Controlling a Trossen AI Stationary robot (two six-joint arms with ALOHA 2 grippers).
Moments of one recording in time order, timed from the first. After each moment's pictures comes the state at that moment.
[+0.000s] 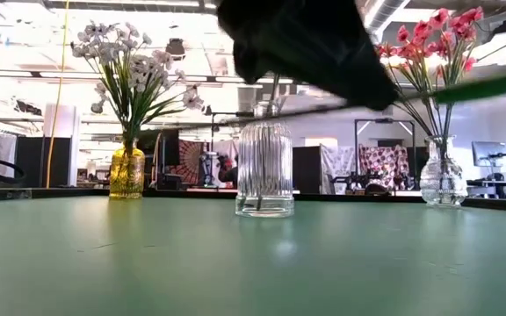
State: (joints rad) left arm -0.50 2.13 1.57 -0.25 -0.42 -0.37; right arm 0.98 1.39 1.29 -0.81 0.56 0.84
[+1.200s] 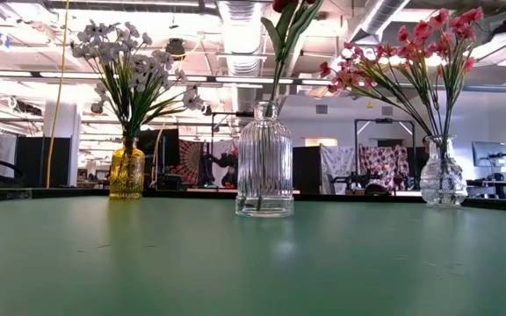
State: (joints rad) left arm -0.47 1.82 1.79 -0.21 -0.62 0.04; right arm 1.07 1.39 1.29 -0.75 0.59 0.92
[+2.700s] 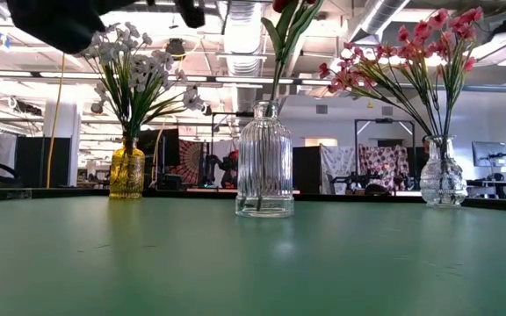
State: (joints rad) left arm -0.21 1.56 0.64 1.56 -0.36 0.03; right arm 1.00 1.39 1.29 -0.73 0.63 0.88
